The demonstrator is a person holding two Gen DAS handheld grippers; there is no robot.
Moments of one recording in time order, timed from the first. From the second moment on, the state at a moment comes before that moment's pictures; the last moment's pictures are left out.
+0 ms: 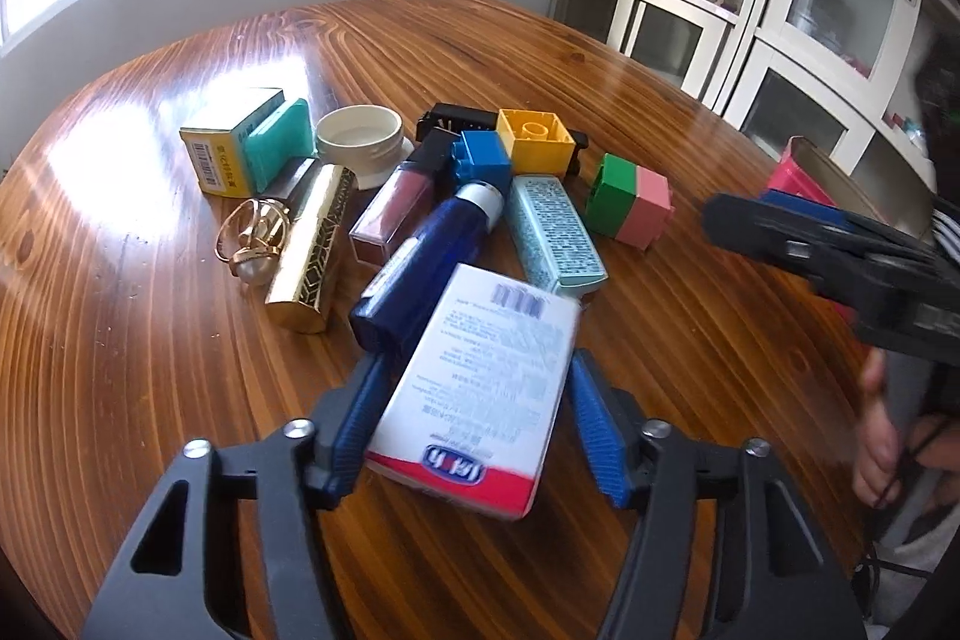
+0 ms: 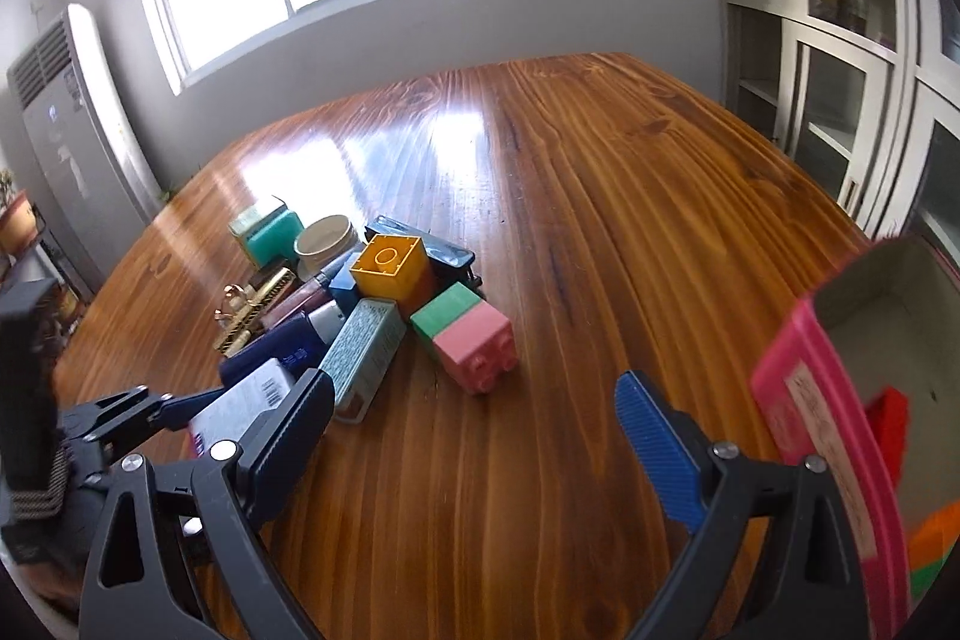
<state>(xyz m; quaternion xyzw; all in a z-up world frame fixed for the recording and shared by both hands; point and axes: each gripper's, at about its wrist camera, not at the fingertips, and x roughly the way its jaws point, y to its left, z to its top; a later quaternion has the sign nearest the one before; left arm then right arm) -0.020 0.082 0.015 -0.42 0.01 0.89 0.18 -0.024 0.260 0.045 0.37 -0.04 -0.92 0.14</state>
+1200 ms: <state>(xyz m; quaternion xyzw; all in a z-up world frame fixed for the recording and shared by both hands) -0.006 0.085 0.044 -0.37 -0.01 0.91 0.19 0.013 0.282 0.073 0.33 -0.06 -0.94 0.11</state>
